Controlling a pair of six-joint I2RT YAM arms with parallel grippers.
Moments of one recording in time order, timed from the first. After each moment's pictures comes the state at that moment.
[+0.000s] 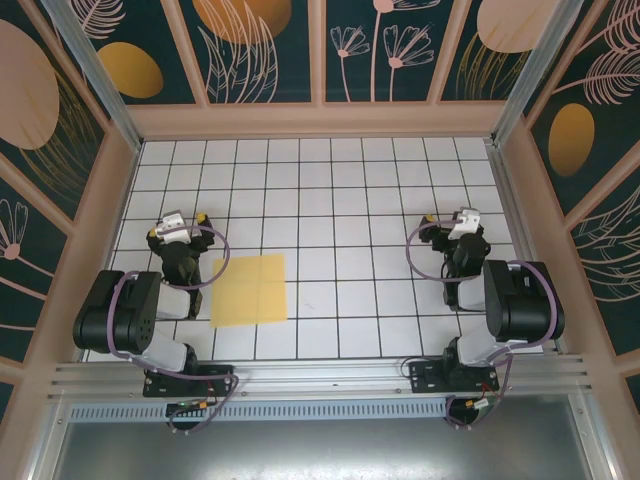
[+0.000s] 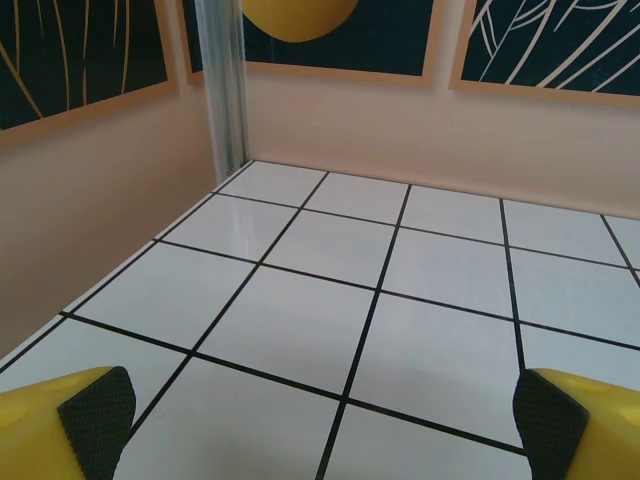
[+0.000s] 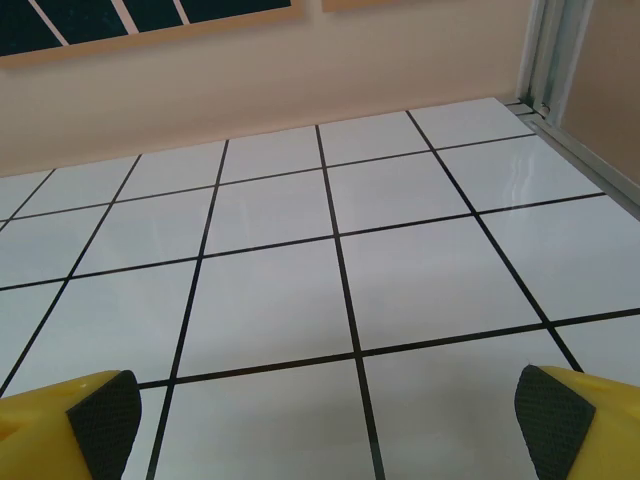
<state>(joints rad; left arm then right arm) -0.04 1.53 0.20 1.21 -0.34 -0.10 -0.04 1.55 0.23 1.11 -0.02 0.12</state>
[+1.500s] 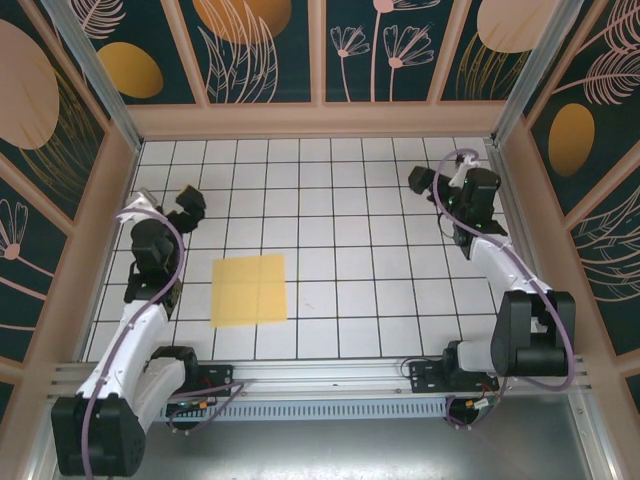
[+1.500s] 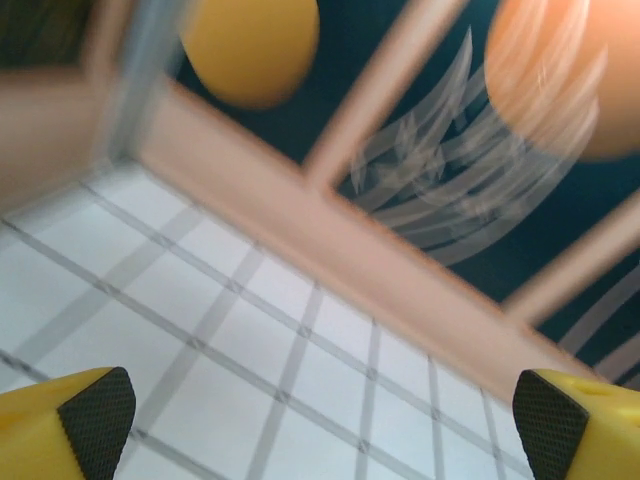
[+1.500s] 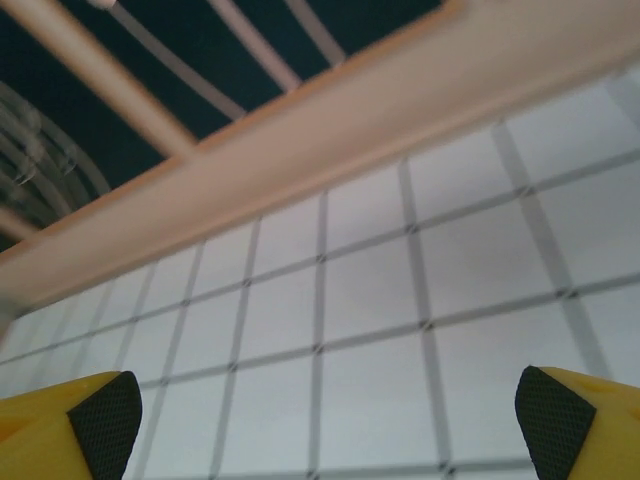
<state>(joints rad) -0.04 0.90 0.50 0.22 -0.09 -0.66 0.02 1.34 0.79 0.17 -0.33 0.50</state>
